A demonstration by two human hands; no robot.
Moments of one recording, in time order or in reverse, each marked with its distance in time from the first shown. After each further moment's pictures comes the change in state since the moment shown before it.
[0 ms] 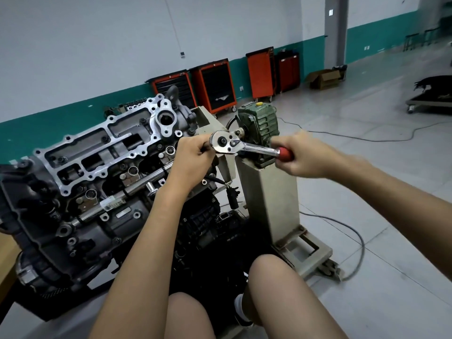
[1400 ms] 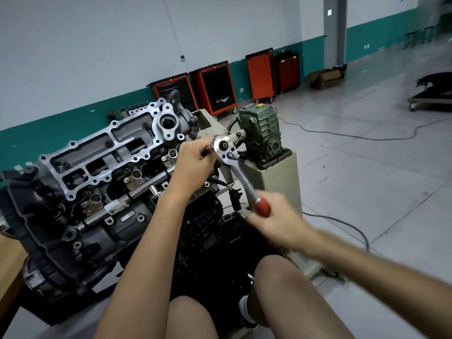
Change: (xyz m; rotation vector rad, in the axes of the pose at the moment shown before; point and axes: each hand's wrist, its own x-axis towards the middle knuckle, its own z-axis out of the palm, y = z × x) left_hand -0.001 -0.008 0.000 0.006 -0.018 -0.049; right_hand -0.056 -0.065 0.080 0.648 0.031 0.300
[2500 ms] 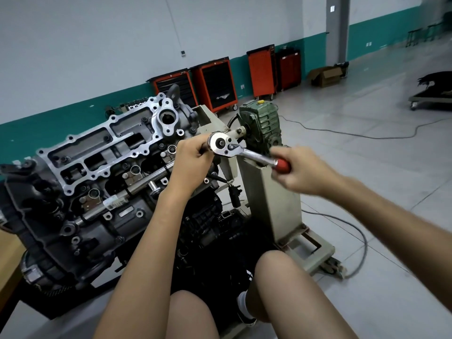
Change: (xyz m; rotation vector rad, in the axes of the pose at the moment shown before) left_hand -0.006 0.004 -0.001 -0.023 0.049 -0.009; right_hand 0.046 -0.009 -0.070 -0.546 0.054 -0.236
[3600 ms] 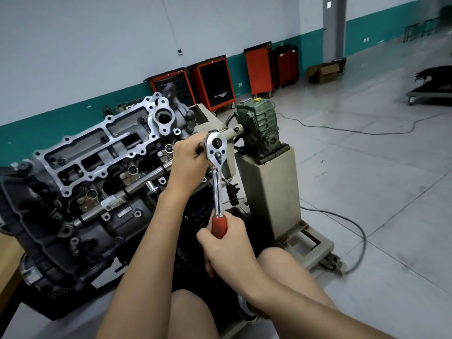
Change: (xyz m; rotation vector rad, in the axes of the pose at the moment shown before) left_hand -0.001 -0.003 0.005 0.025 0.042 0.004; right_hand -0.060 -0.114 0.127 1.107 0.082 0.403
